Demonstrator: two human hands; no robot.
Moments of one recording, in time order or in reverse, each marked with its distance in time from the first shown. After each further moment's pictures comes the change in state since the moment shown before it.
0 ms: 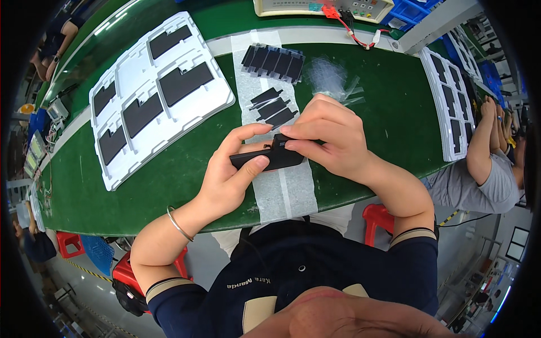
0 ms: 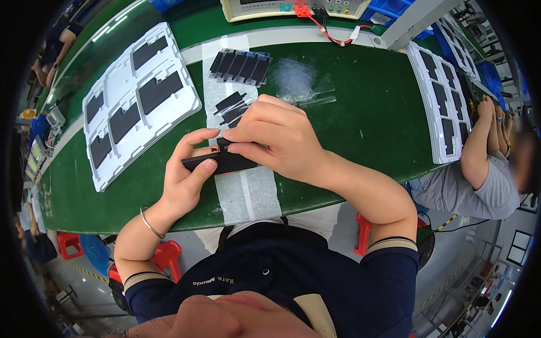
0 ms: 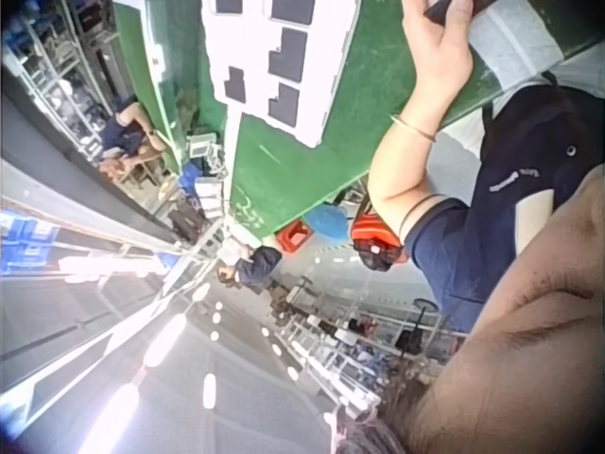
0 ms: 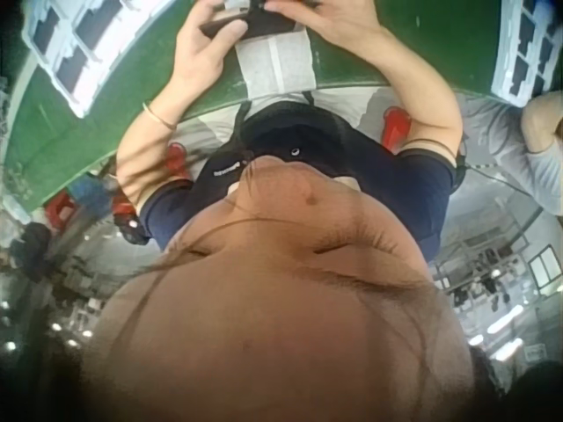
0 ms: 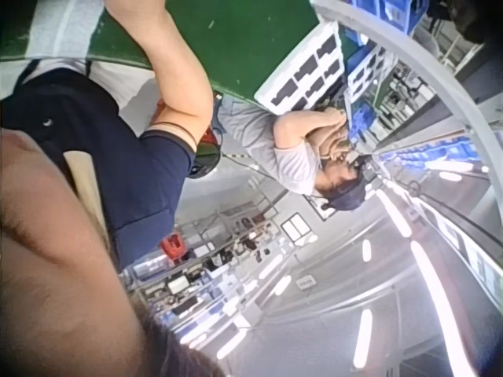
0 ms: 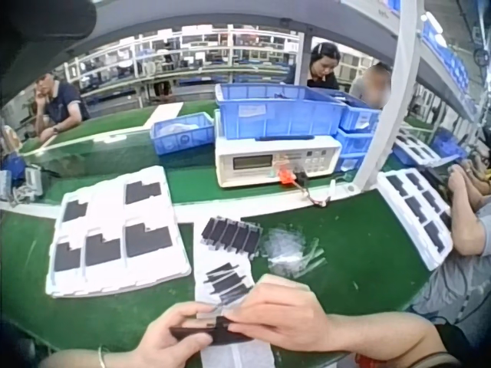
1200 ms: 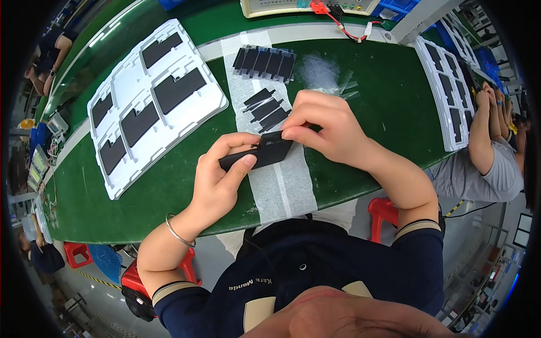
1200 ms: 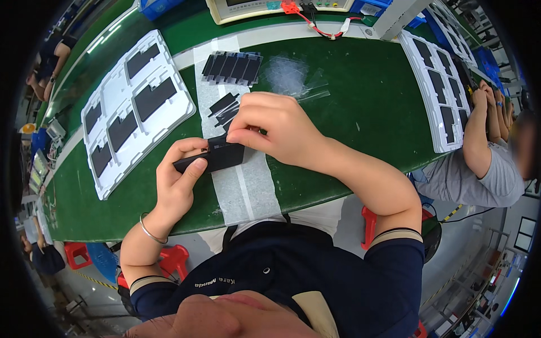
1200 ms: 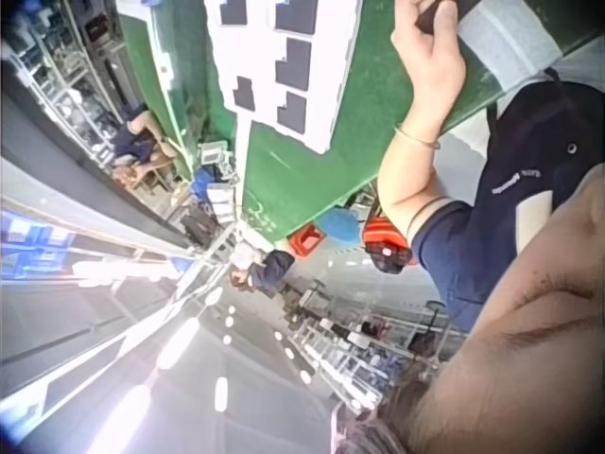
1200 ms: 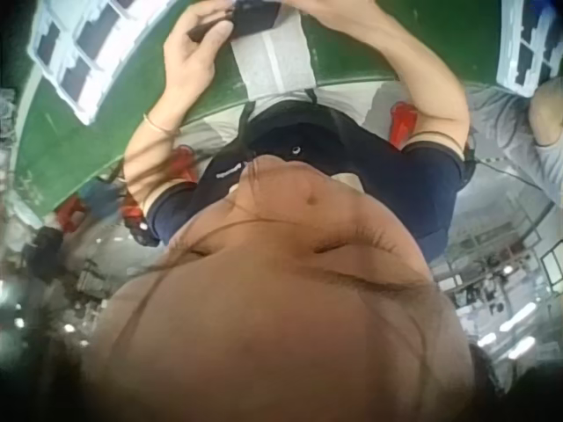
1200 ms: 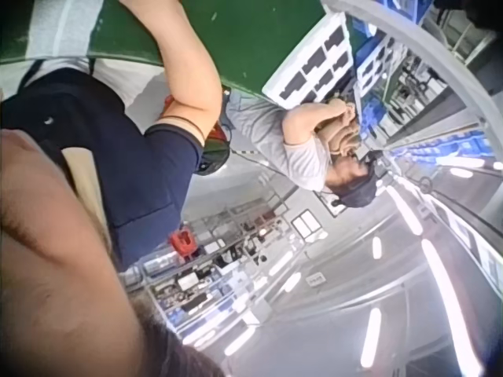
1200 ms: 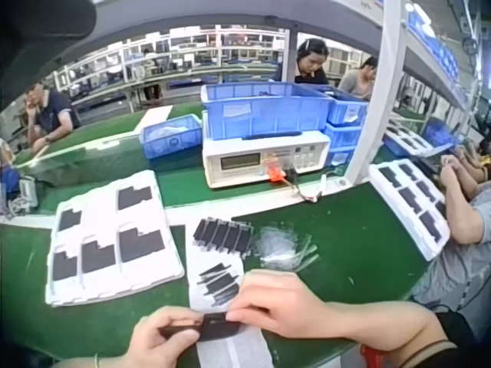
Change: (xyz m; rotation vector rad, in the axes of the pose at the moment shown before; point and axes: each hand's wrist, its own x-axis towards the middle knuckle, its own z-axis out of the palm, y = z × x) left_hand -0.002 0.003 -0.006 0.309 0.093 0.063; right_hand 0.001 0.006 -0.009 0.113 -0.153 0.231
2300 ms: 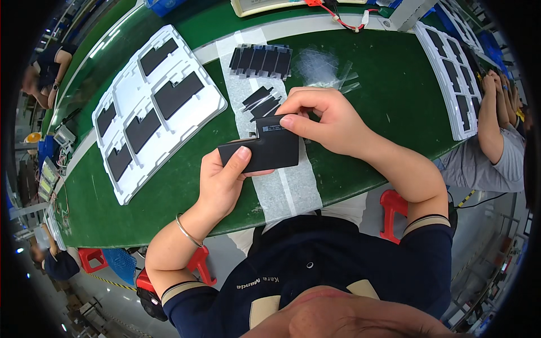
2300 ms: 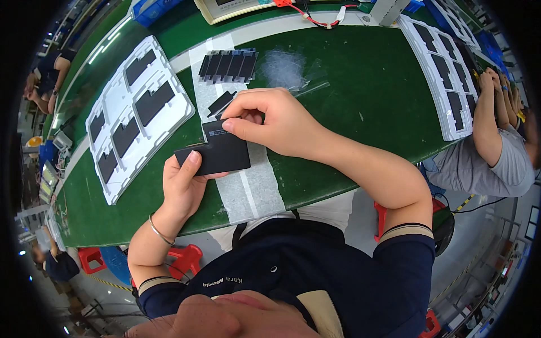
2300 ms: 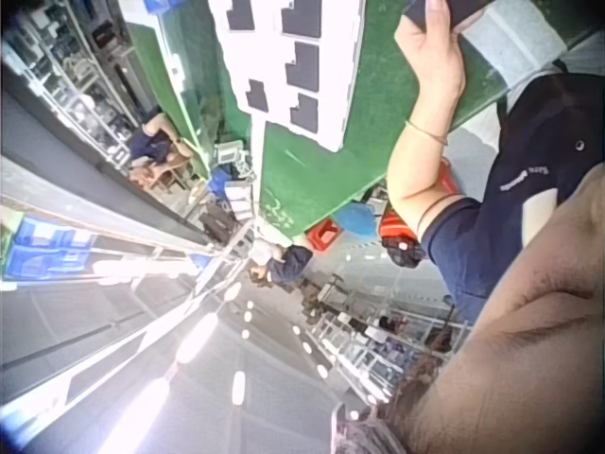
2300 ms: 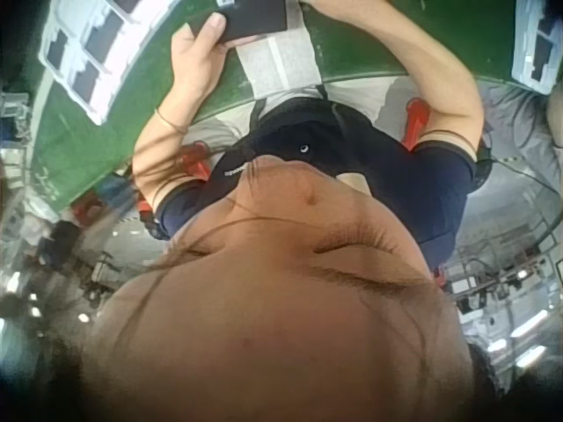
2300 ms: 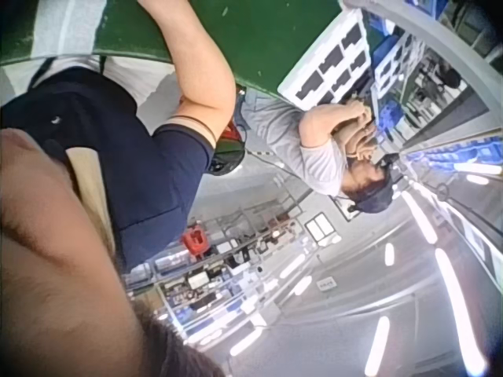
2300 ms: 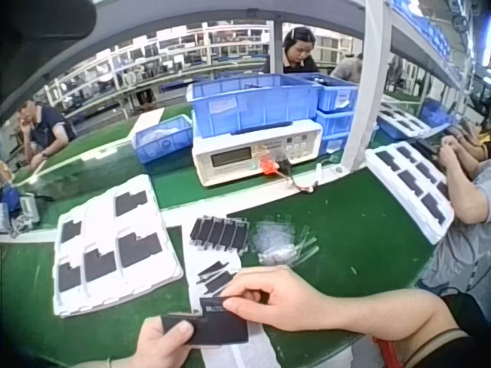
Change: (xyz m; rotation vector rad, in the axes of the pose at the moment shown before) left_hand 0.002 -0.015 0.009 -0.558 0.020 -0.203; right_hand -0.002 0.001 0.001 0.309 -0.023 0.304
